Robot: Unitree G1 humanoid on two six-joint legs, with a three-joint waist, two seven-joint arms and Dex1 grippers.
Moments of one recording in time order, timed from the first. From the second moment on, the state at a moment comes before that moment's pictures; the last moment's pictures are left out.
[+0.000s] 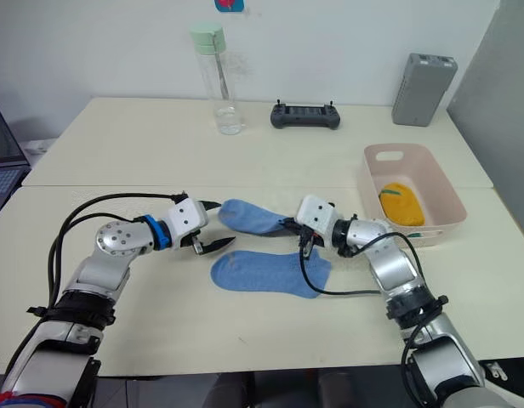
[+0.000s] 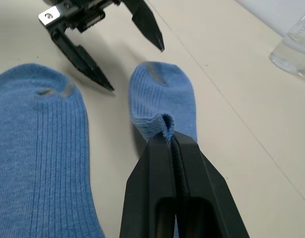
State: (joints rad) left arm -0.57 0.65 -0.14 0.49 0.05 -0.21 -0.90; right arm -0.59 -0.35 0.27 0.11 0.04 0.16 0.85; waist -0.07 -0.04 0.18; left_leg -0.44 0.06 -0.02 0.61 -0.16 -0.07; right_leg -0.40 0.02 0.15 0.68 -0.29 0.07
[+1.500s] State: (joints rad) left arm -0.70 0.61 -0.12 0.67 0.07 -0.37 -0.86; right arm -0.59 -0.38 0.21 0.13 0.06 0.18 0.80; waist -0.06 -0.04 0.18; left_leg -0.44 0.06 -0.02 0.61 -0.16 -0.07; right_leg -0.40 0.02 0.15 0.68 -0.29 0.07
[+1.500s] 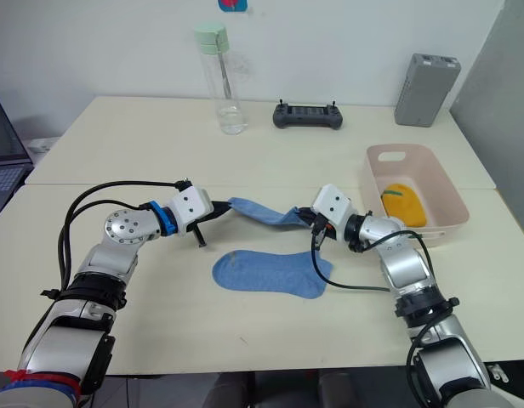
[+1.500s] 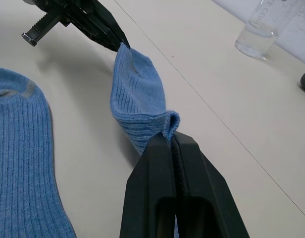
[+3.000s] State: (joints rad) left arm -0.25 0.92 -0.02 -0.23 -0.40 0.48 -1.16; right arm -0.28 -0.56 0.06 -0.38 0.63 0.84 0.72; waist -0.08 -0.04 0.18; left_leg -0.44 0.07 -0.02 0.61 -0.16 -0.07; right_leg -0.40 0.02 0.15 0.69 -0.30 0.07
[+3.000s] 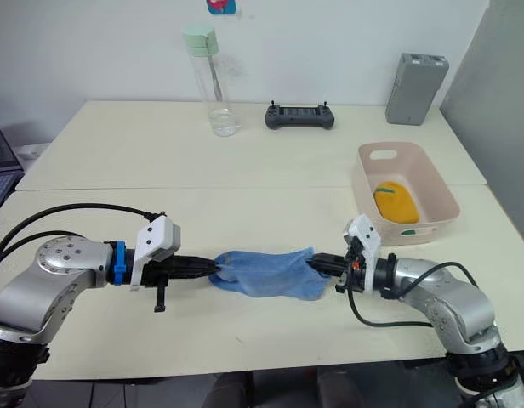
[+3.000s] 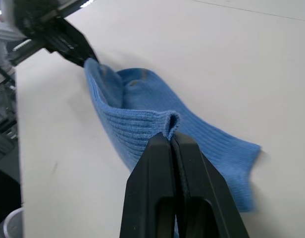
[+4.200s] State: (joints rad) left arm -0.12 1.02 0.03 -0.35 -0.51 0.58 -1.24; right arm -0.26 -0.63 0.03 -0.50 0.89 1.01 0.78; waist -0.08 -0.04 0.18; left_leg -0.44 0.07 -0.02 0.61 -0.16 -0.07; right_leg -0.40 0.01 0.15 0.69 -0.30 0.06
